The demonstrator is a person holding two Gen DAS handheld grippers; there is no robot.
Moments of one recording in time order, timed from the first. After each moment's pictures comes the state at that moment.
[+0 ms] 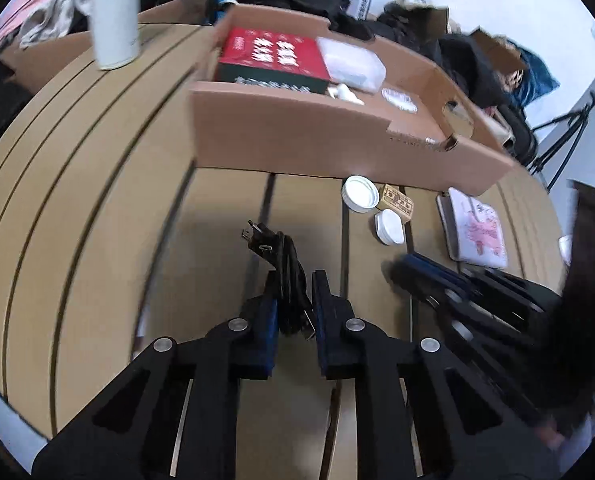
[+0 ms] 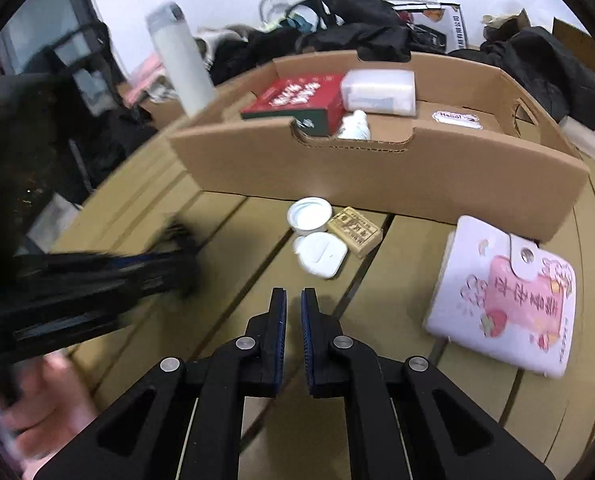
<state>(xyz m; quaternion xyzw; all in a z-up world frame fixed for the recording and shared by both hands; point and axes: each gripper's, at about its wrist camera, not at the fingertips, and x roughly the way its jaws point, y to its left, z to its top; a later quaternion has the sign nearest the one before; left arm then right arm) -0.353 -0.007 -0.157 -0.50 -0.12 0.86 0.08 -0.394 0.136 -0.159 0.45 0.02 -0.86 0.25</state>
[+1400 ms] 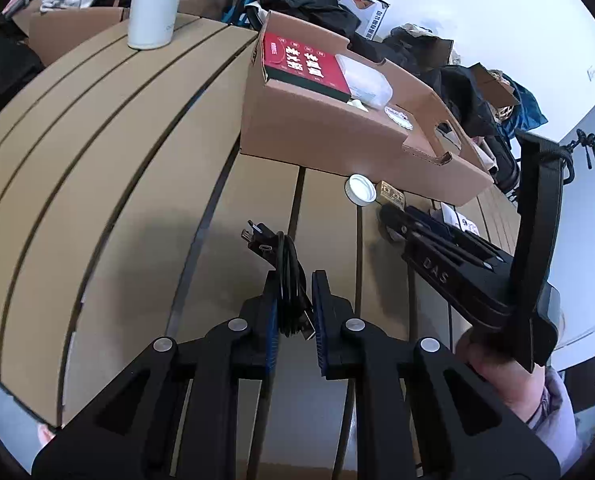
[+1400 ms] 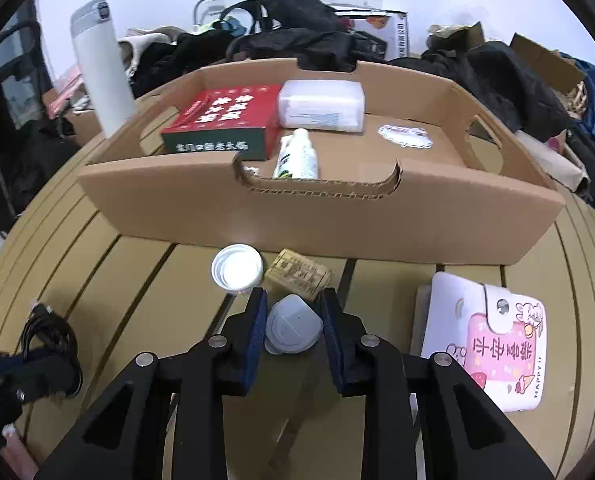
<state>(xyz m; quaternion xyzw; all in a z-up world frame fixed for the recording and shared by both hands) -0.333 -0.041 -0.154 -0.48 -0.17 0.85 0.09 -0.426 0.115 -0.163 0.44 0.04 -0.89 0.12</state>
